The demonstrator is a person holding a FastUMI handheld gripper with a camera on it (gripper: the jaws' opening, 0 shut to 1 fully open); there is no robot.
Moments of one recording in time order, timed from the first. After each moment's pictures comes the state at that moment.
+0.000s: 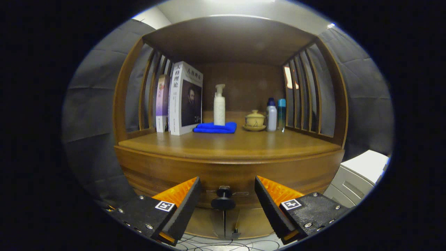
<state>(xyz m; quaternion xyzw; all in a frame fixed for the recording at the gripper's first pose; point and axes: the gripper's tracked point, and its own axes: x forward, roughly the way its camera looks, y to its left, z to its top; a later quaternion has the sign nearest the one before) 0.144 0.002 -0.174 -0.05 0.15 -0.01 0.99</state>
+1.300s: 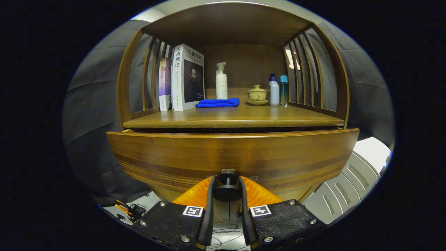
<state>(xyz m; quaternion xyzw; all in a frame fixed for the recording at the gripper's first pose) 0.100 0.005 -0.203 -0.03 0.21 0.00 0.98</state>
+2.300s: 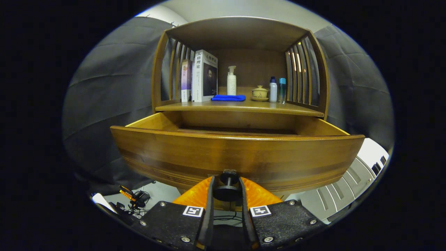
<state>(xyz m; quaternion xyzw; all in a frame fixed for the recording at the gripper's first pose) -0.015 0.012 -0.195 -0.05 0.22 0.04 0.97</state>
